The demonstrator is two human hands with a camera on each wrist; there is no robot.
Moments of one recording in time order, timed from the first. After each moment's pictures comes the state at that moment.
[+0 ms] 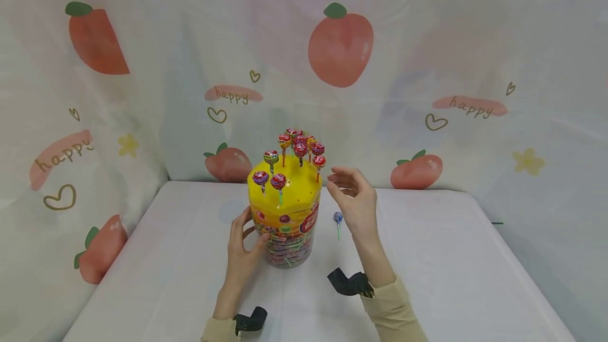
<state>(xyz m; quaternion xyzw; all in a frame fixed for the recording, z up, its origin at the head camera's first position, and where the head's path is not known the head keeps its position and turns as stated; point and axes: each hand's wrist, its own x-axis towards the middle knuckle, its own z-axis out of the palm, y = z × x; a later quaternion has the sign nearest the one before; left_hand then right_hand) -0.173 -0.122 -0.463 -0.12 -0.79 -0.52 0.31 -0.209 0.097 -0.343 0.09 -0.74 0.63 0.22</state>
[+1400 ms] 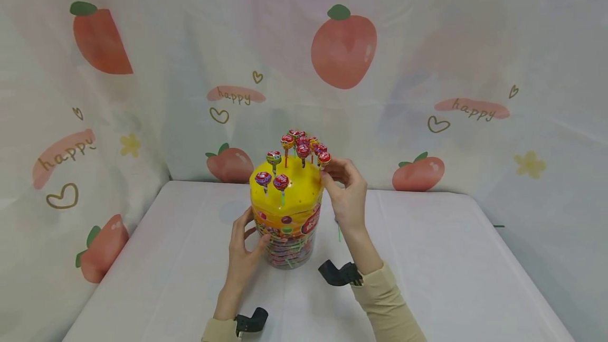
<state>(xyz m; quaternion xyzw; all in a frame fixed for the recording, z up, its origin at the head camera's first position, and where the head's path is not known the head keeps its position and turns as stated) -0.175 -0.124 -0.467 -0.13 -0.78 -0.51 0.33 -0.224 0.076 -0.335 0.14 -0.69 0.66 0.26</state>
